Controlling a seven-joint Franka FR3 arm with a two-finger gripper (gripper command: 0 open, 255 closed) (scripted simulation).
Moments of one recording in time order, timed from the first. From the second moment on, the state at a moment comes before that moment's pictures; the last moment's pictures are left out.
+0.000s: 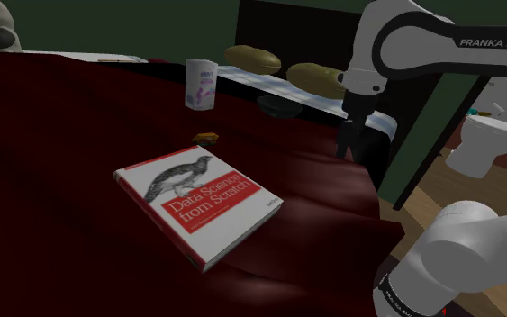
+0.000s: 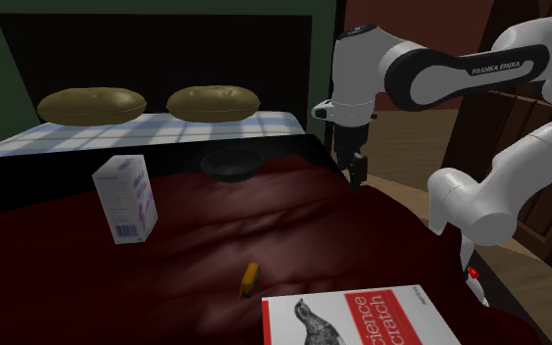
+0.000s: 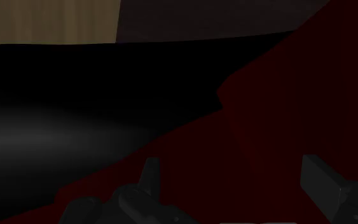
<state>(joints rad) -0.01 -0.76 0.05 -2.45 -0.08 1.60 -0.16</state>
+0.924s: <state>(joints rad) 0.05 -0.47 0.24 -2.23 0.04 1.70 0.09</state>
